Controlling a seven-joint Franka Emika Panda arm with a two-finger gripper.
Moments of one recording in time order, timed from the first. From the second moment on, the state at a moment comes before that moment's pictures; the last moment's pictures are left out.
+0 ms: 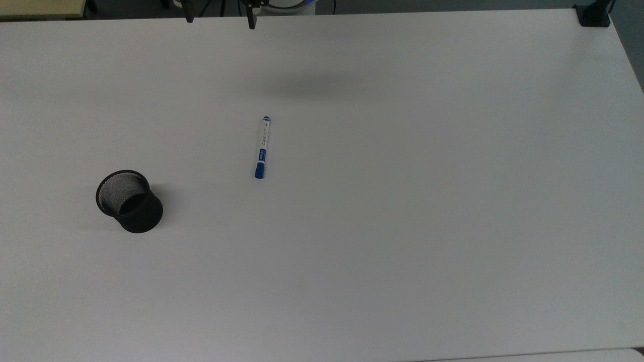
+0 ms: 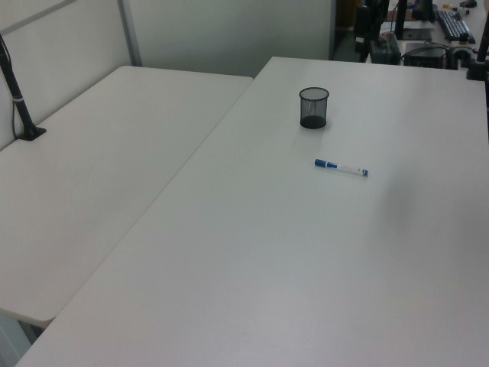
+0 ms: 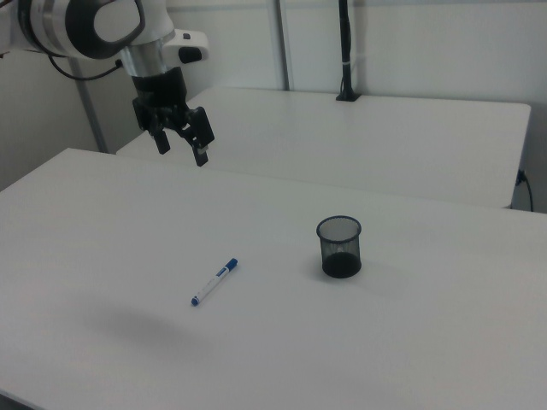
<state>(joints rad) -0.09 -0.04 0.03 -1.66 0.01 1.71 0.04</state>
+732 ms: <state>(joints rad) -0.09 -0.04 0.02 -1.66 0.01 1.71 -0.01</state>
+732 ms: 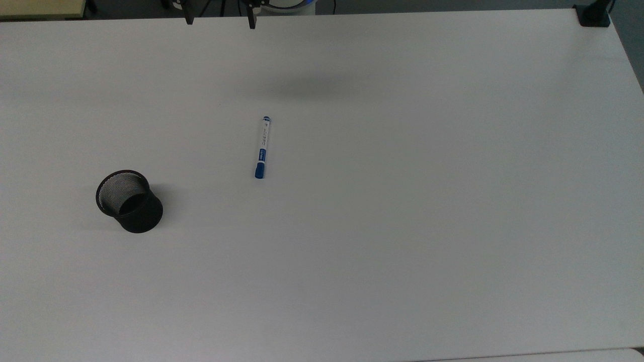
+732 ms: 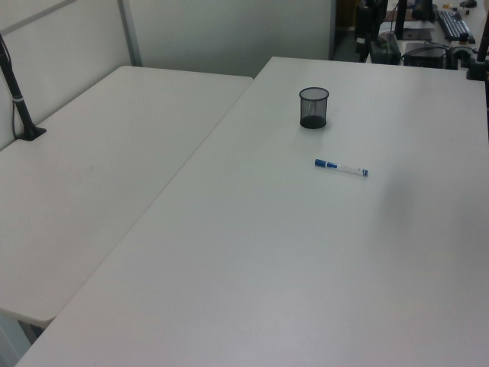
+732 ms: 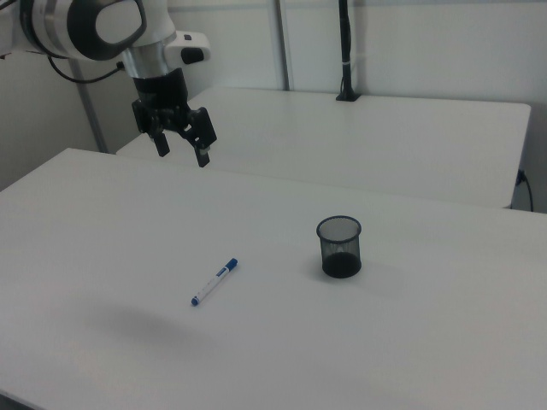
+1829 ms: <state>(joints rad) 0.04 0.33 0.04 -1.75 -0.18 2.08 0.13</state>
